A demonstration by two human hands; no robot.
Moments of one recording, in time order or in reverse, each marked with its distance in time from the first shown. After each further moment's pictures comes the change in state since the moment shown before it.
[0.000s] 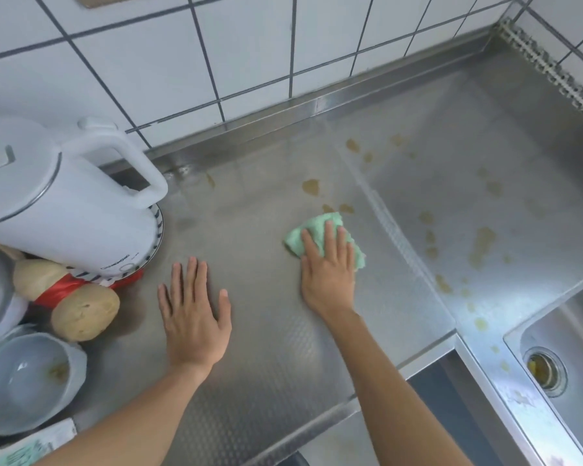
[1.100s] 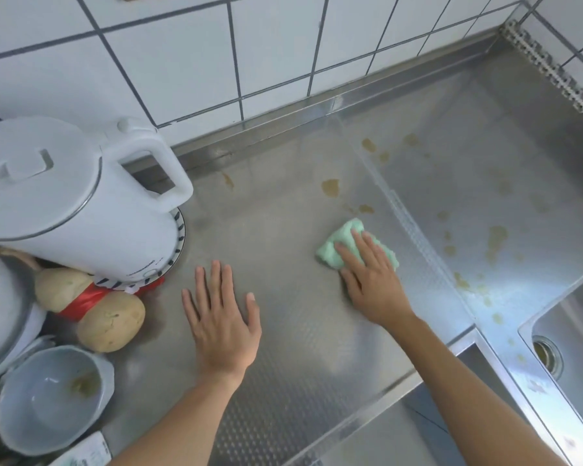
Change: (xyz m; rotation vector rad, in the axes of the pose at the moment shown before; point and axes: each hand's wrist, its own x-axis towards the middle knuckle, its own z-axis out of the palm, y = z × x) left_hand 0.000 0.002 -0.003 -0.020 -0.010 0.013; right_hand -0.009 0.039 -0.018 -0.076 -0.107 -0.169
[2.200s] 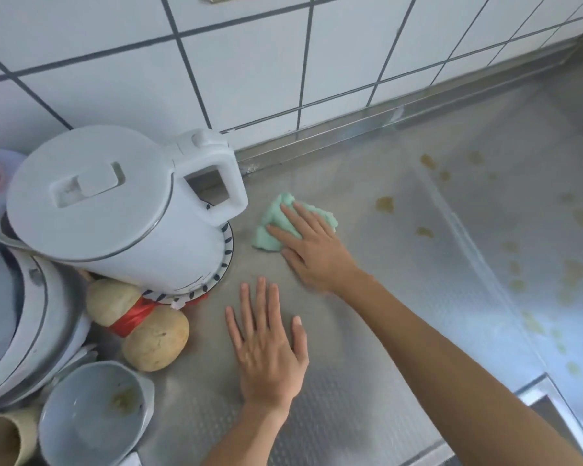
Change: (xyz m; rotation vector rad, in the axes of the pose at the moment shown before) left_hand -0.001 0.002 -0.002 -0.019 -0.014 -0.005; right_hand 0.136 -0.136 0.034 0.009 -0.067 -0.426
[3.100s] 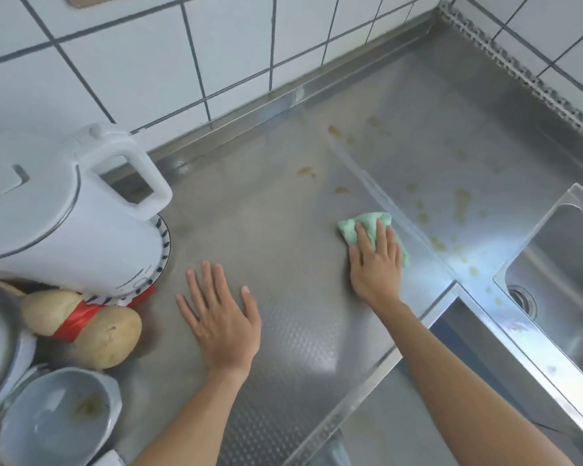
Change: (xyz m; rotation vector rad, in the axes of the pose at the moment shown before) left_hand 0.000 -0.004 0.000 -0.038 0.038 0.026; right_hand -0.199 0.046 -0.008 0.026 0.242 0.979
